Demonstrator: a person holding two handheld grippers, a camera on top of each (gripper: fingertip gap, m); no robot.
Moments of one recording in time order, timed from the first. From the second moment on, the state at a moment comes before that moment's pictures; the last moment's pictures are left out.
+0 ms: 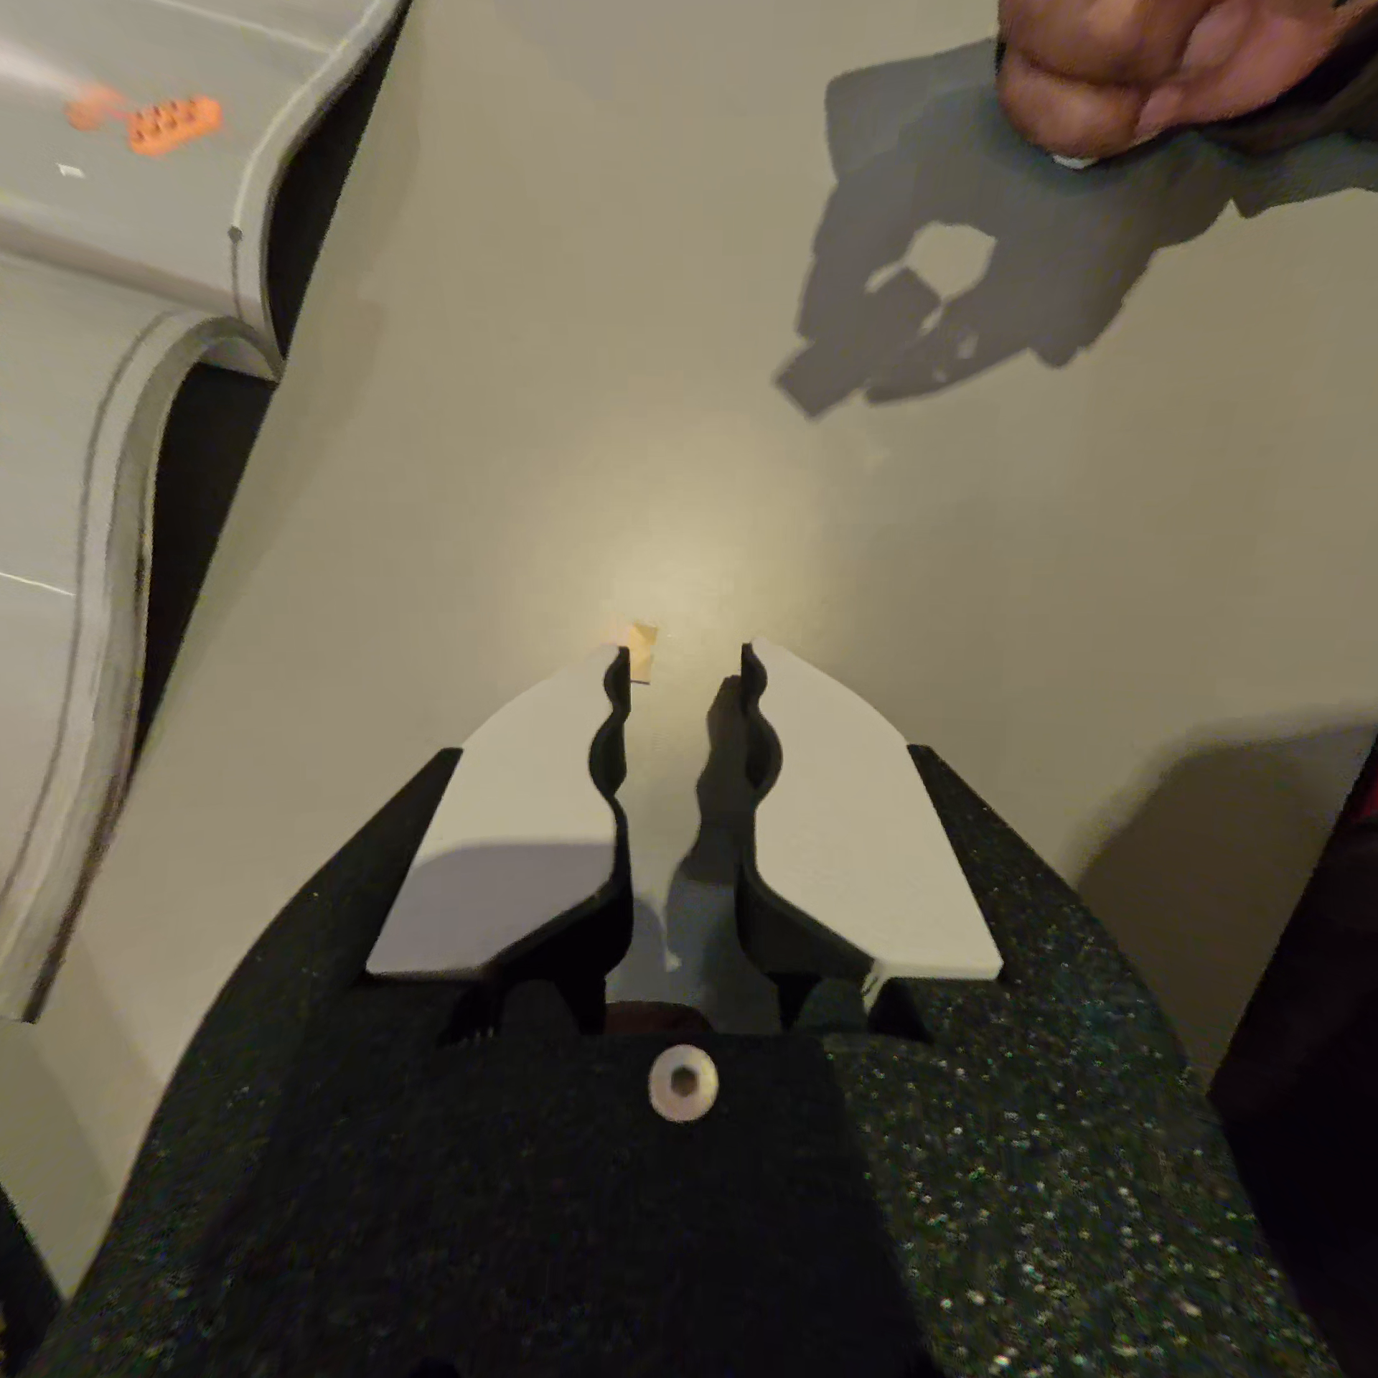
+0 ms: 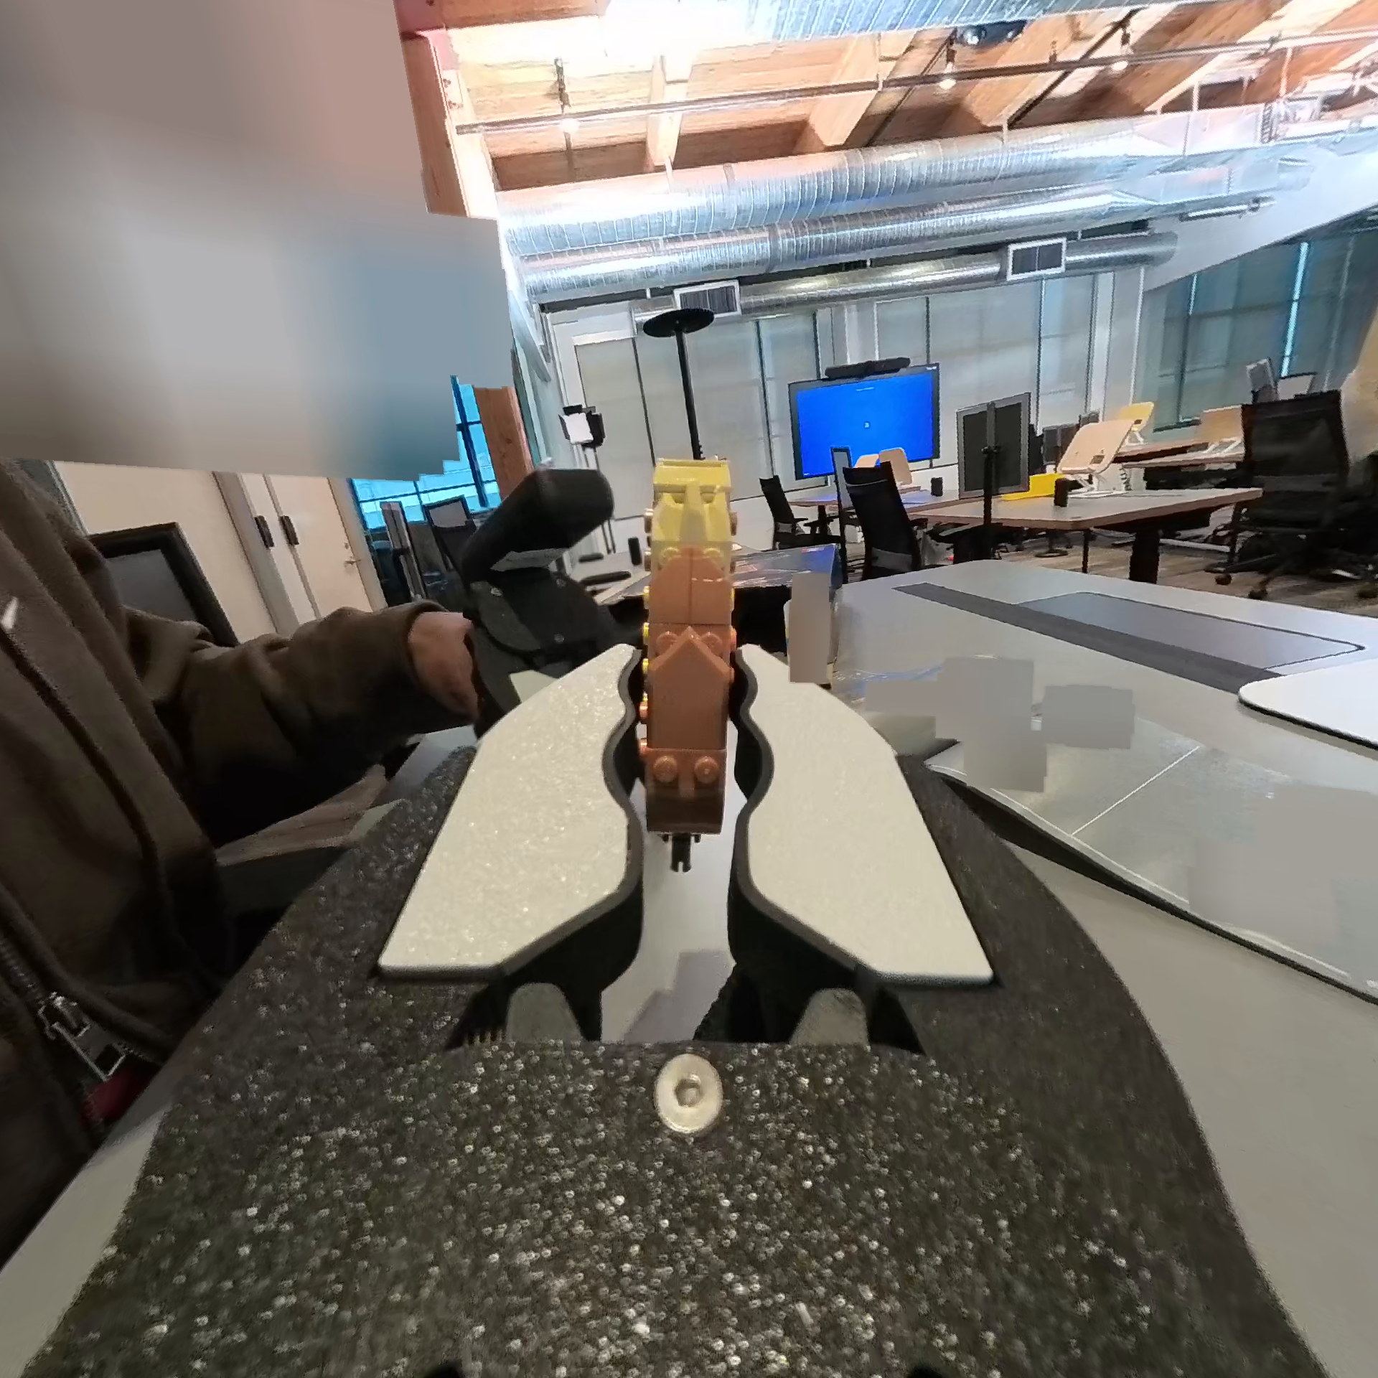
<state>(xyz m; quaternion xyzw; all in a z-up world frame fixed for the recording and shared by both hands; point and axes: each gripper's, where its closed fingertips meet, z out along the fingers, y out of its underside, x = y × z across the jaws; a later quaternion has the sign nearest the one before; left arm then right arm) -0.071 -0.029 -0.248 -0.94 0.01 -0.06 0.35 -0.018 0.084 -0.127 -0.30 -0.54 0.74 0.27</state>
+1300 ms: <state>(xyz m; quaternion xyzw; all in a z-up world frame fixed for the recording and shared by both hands) -0.070 0.003 -0.261 -0.90 0.29 0.03 0.31 -0.017 0.075 -0.136 -0.29 -0.57 0.74 0.22</state>
